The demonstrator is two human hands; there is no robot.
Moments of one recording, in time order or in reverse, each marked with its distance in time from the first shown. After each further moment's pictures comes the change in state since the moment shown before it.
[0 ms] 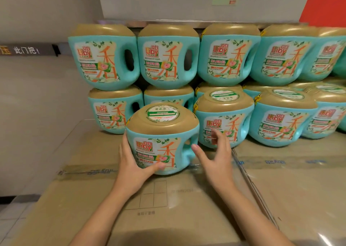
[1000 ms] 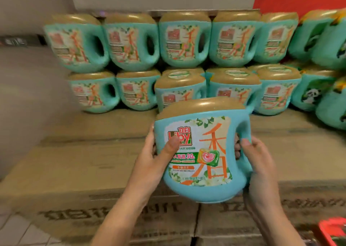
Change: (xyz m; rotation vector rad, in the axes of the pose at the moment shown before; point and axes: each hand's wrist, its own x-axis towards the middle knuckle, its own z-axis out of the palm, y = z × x) left_hand -0.149 0.154 0.093 -0.656 -0.243 -0.057; right_hand -0.088 -0.006 -0.205 0.736 0.067 0.260
